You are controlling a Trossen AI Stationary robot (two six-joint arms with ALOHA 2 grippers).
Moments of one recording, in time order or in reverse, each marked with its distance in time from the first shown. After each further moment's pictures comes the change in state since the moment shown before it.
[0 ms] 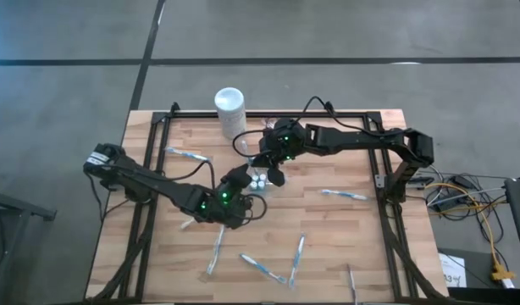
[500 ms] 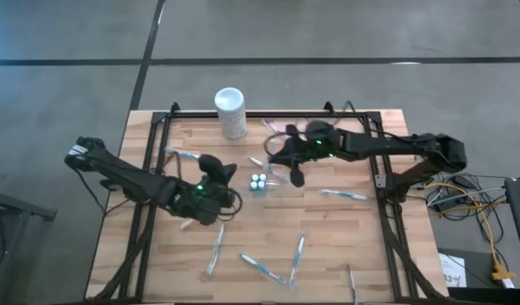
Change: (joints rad) left arm -0.055 -0.215 0.000 -0.176 0.134 -0.560; right arm 0.010 -0.289 -0.291 0.156 0.098 -0.043
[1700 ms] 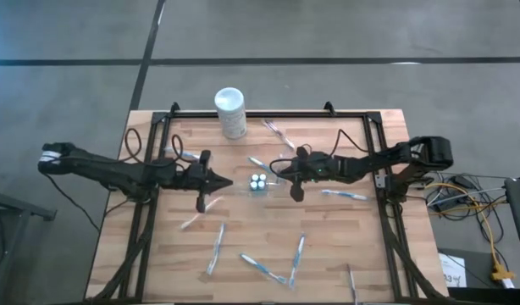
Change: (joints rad) left arm 0.303 -0.474 -0.732 0.964 1.066 -0.610; right arm 0.065 0.129 -0.457 0.538 0.240 0.214
